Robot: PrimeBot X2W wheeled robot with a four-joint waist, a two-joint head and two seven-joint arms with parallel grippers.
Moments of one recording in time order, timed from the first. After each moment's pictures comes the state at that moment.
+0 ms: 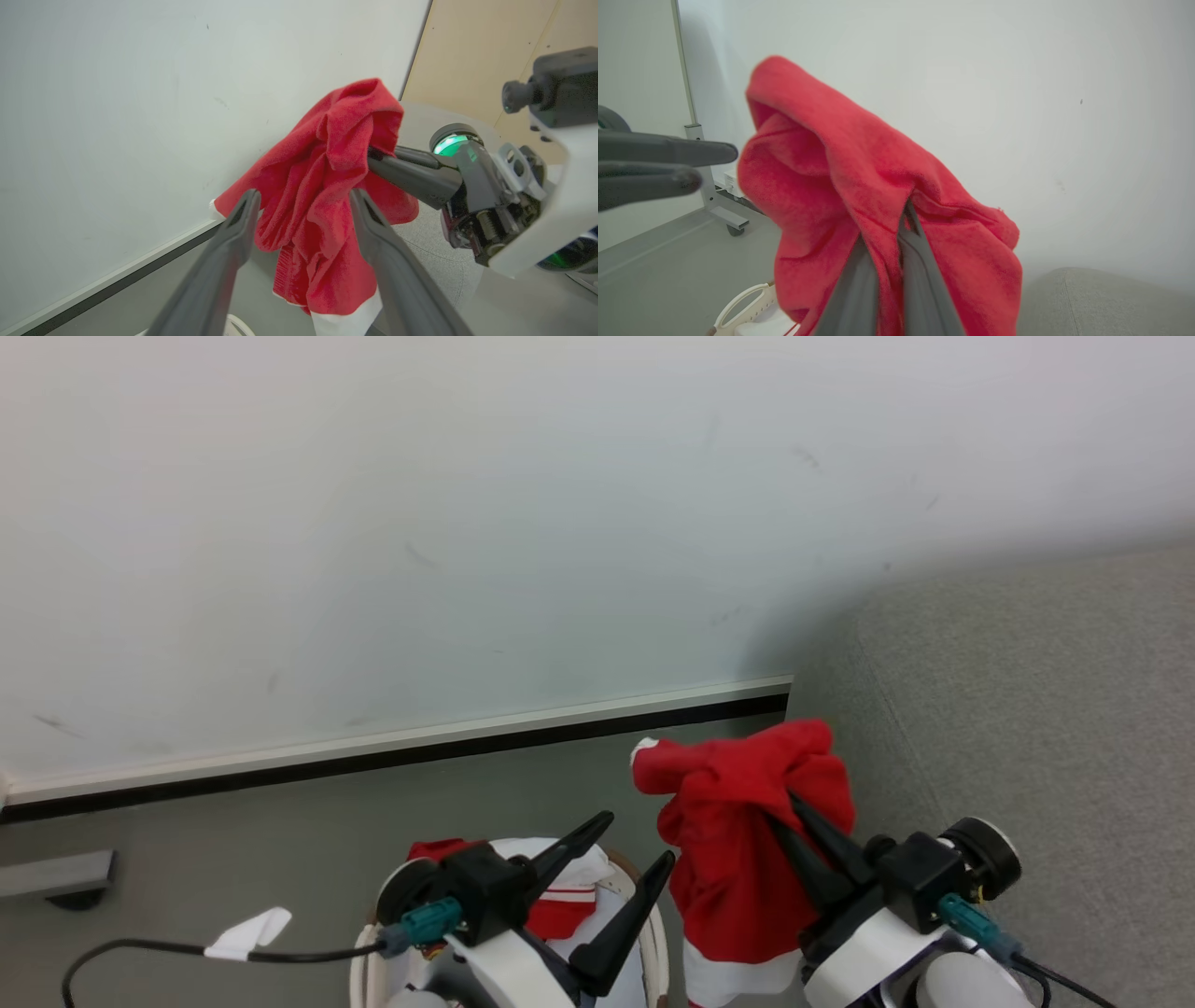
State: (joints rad) left arm -0.44 0.41 -0.92 0.05 -0.67 0.06 -0.17; right arm -0.39 -0.13 0.57 0.40 0.28 0.13 -0.26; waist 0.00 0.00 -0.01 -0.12
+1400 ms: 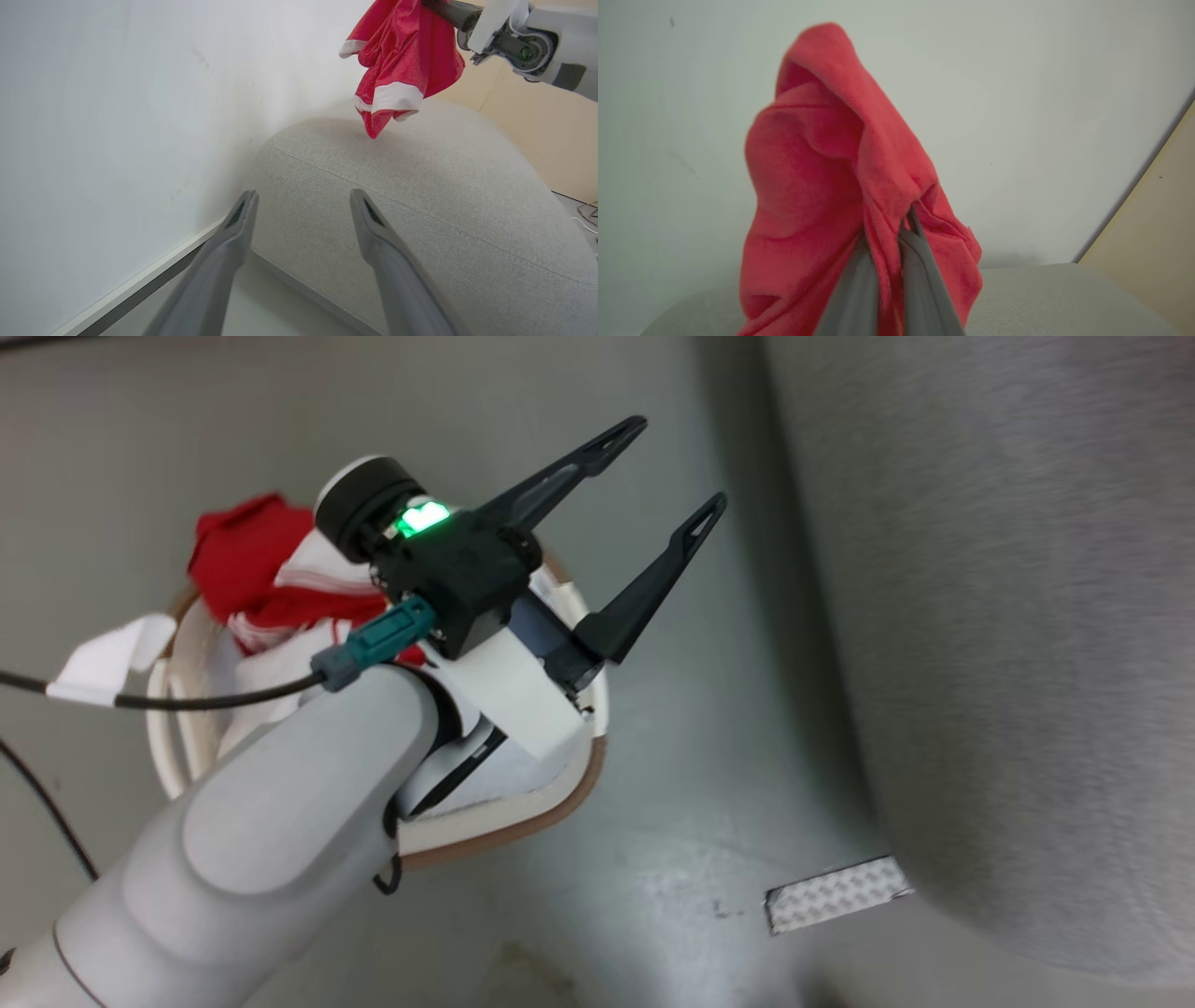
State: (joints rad) left arm -0.97 0.42 -0.85 0.06 -0.49 -0.04 -0.16; right arm -1.03 -0.35 -0.23 0.44 0.12 0.13 -0.16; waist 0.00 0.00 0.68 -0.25
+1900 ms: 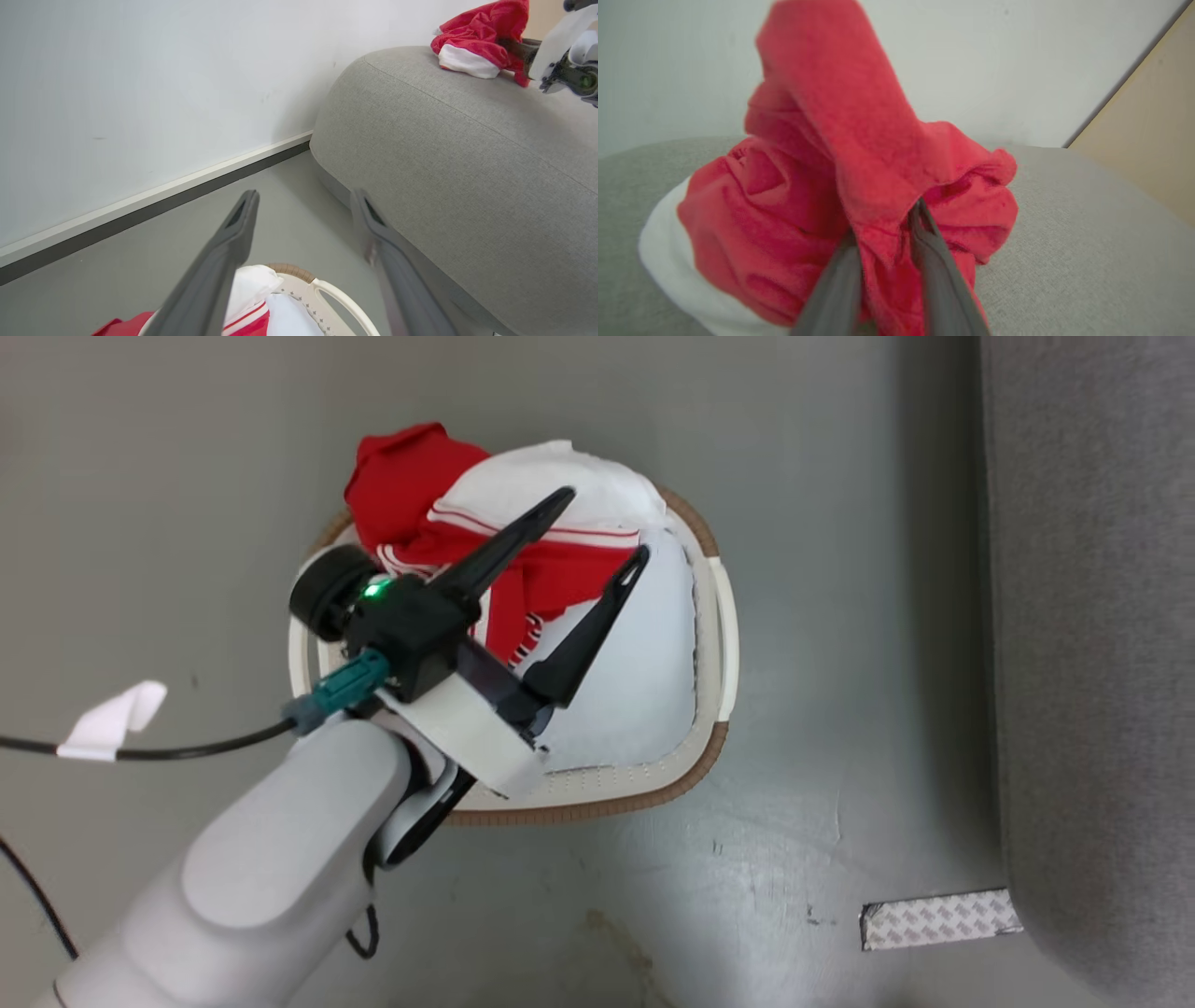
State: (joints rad) left arm -0.87 0.42 -0.83 0.15 -0.52 -0.03 -0.24; right arm -1.07 -0.33 -0.71 0.75 -0.29 0.13 -0.22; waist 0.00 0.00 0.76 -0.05
